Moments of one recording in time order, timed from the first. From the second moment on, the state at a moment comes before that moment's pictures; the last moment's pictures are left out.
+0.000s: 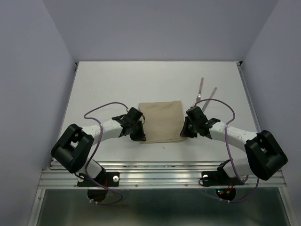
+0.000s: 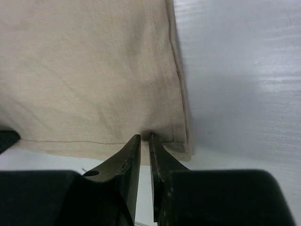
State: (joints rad) left arm -0.68 1.48 0.69 -0.32 0.13 -0.83; right arm 0.57 1.34 0.65 -0.28 0.01 0.79
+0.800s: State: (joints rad) left arm -0.46 1.57 1.15 -0.39 -0.02 -0.73; right arm 0.44 1.62 1.07 -0.29 0.18 0.68
